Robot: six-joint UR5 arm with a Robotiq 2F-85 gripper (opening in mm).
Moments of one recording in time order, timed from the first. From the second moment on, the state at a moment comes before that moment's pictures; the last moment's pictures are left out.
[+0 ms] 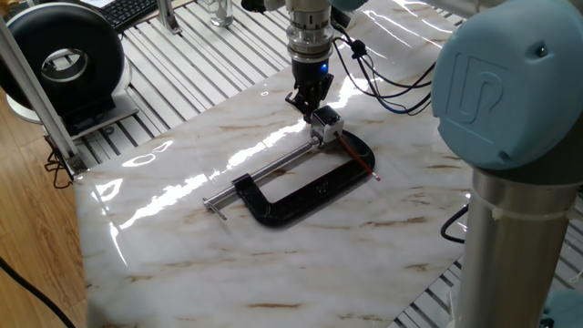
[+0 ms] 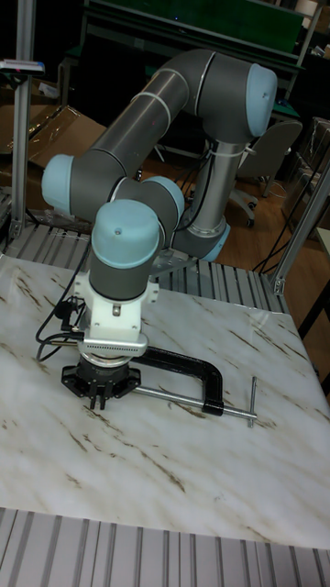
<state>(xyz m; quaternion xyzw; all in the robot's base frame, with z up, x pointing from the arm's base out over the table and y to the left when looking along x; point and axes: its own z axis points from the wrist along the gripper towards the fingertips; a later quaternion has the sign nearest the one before) 0.593 -0.070 0.015 0.06 -1.00 -0.02 0.06</state>
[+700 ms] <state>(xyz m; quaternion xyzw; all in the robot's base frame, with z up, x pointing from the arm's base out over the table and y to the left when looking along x) 0.582 -0.088 0.022 0.08 -0.99 0.01 0.09</state>
